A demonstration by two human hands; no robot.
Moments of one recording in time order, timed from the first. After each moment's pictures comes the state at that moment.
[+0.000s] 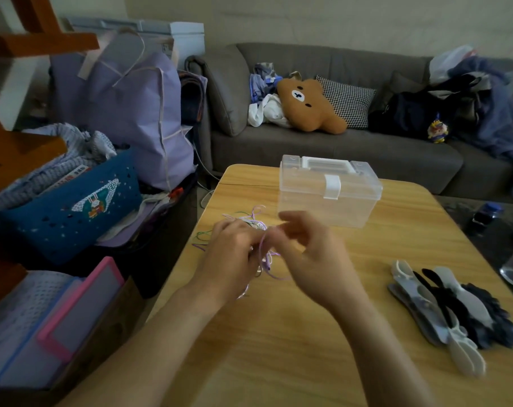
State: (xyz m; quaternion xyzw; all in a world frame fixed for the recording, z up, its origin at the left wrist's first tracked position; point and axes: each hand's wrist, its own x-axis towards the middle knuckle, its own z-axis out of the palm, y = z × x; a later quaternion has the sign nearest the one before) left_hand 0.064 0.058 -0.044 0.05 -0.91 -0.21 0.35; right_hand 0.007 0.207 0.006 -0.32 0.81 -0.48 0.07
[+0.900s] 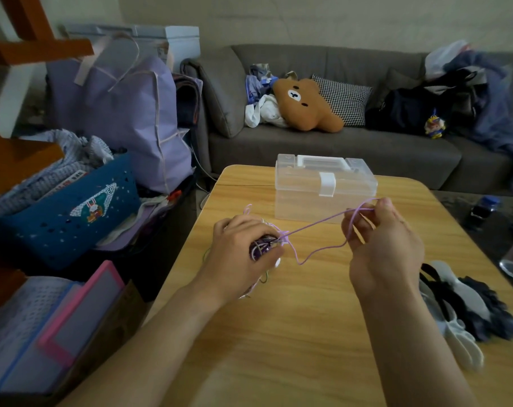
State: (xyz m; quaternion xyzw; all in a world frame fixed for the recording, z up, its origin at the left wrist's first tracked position) left_hand 0.060 0.066 -0.045 0.04 -0.90 -0.25 0.35; right_hand -0.022 0.236 0.025 0.06 0.45 -0.89 0.05
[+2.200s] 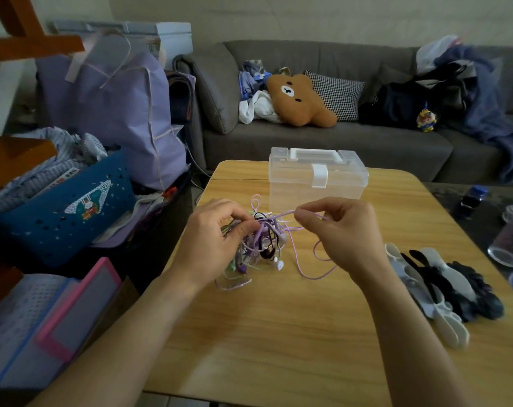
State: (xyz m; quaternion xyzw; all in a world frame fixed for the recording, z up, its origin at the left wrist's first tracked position) left_hand 0.082 0.056 -0.017 0.03 -0.86 -0.33 0.40; right_hand -0.028 0.239 0.011 -0.28 0.77 -0.57 0.00
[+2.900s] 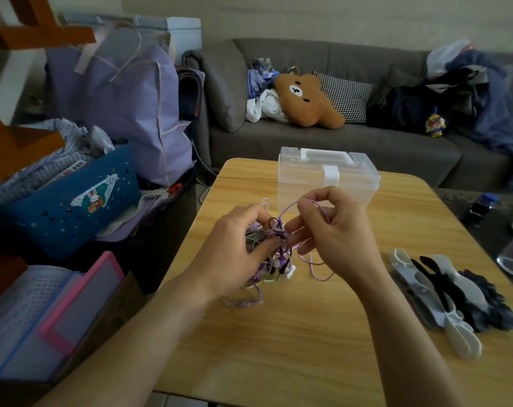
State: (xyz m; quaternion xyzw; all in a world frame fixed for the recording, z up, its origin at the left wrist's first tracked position) left_hand 0.089 0.073 -0.016 0.05 -0.87 -0.38 0.29; right_hand -0.004 0.220 0.021 -0.28 0.71 -0.64 0.12
